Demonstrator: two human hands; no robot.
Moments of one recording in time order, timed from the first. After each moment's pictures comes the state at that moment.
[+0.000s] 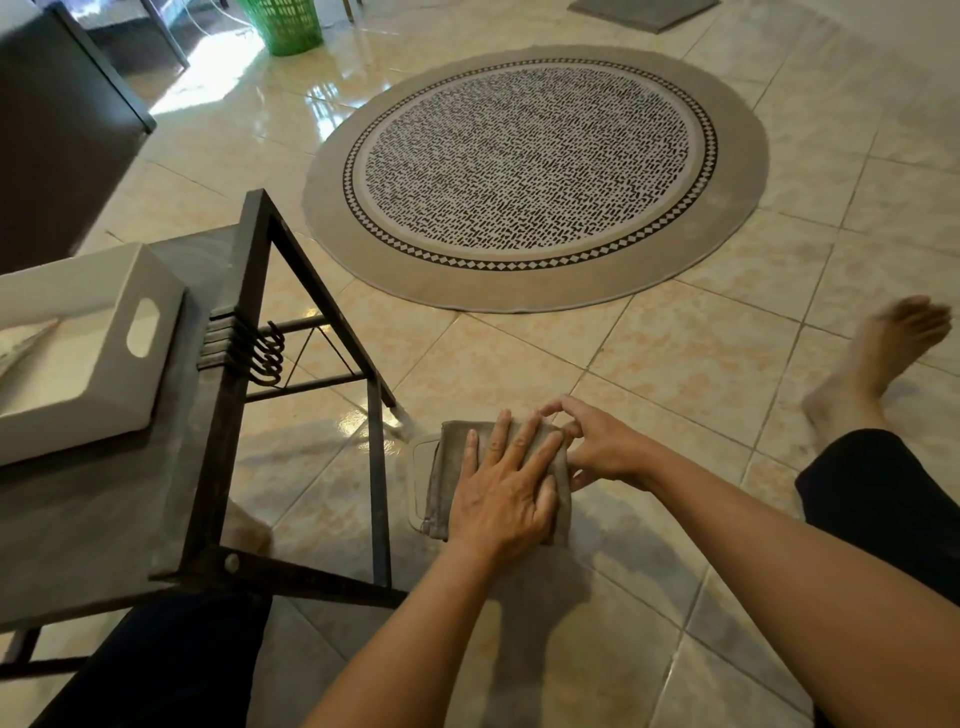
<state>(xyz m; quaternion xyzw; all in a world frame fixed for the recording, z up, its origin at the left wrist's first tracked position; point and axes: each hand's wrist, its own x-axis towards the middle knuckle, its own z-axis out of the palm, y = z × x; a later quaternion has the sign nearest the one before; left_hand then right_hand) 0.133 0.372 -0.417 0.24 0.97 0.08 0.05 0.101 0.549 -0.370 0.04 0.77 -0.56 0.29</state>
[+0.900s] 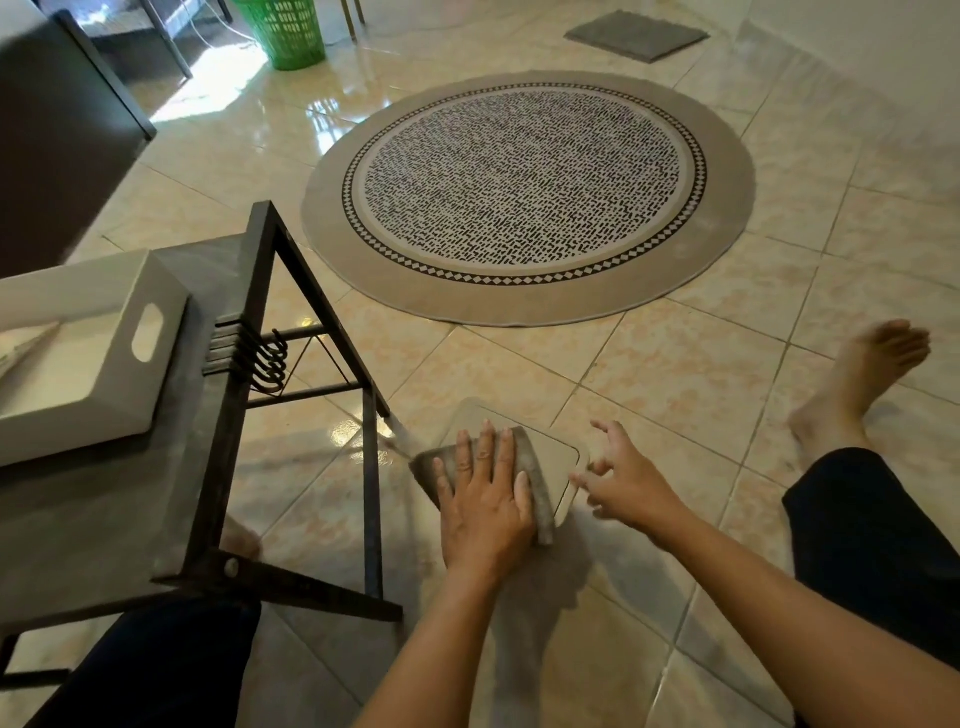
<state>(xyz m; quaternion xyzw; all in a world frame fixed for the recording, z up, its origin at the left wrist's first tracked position) 0.145 0.376 -0.407 0.08 0.98 0.15 0.07 0.143 0.561 -0.387 0.16 0.82 -0.53 0.15</state>
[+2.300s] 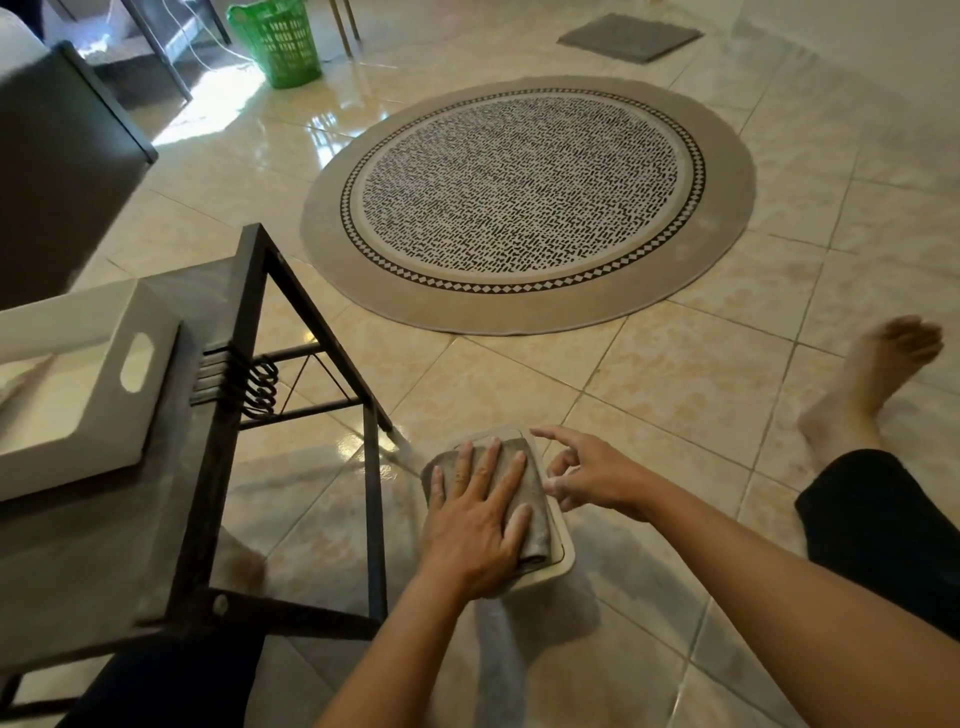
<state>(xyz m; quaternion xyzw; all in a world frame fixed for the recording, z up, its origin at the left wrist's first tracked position) 0.132 0.344 -0.408 0.21 0.97 0.09 0.11 0.101 0.552 -0.383 0.03 0.77 -0.58 0.26</state>
